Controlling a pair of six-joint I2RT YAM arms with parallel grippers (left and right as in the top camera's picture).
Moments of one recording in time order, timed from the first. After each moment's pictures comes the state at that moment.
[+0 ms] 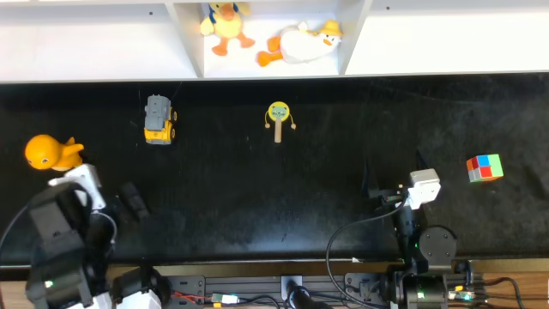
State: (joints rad) left arm 0.33 0.62 0.73 -1.07 0.09 -0.18; right arm 0.00 0.01 0.02 -0.01 -0.16 0.02
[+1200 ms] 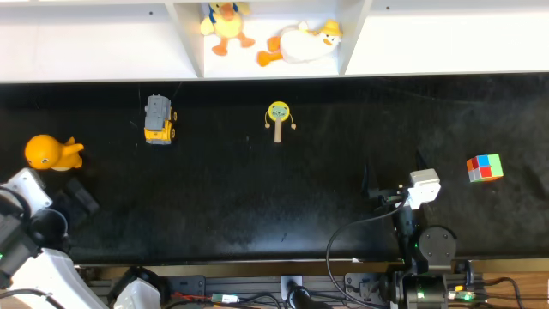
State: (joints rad) left arm 0.91 0.94 0.73 -0.86 0.24 0.16; right arm 0.00 0.01 0.02 -0.01 -0.15 0.02
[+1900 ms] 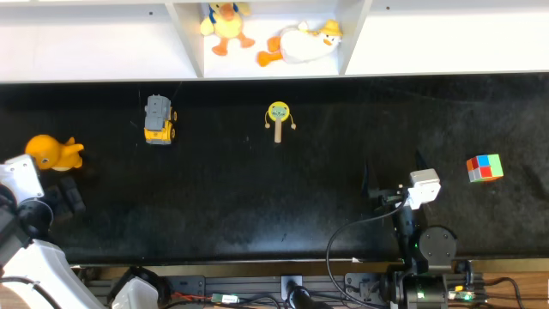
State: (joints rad) left arm 0.91 1.02 0.73 -0.66 0.20 0.46; right arm 0.00 0.01 0.02 -0.01 -0.15 0.02
